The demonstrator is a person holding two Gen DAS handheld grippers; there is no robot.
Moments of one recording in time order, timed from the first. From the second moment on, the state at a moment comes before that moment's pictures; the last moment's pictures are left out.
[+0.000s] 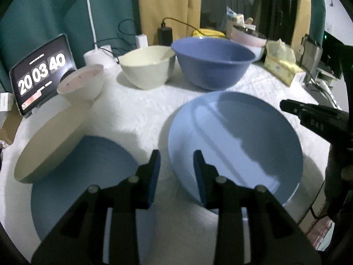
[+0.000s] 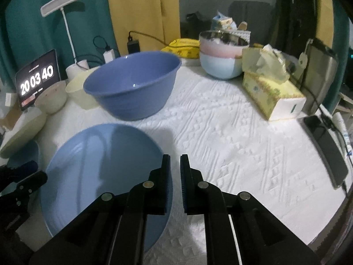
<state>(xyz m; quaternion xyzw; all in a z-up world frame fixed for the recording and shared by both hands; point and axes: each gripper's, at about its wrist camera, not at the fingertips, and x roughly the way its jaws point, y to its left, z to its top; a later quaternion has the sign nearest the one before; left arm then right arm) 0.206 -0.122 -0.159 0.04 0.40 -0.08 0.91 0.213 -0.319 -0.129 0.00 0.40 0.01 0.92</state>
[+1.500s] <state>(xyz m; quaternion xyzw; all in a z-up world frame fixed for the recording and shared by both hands) 0.170 0.111 -0.119 -0.08 0.29 0.09 0.95 0.238 -0.113 -0.079 -0.07 0.37 0.14 0.92</state>
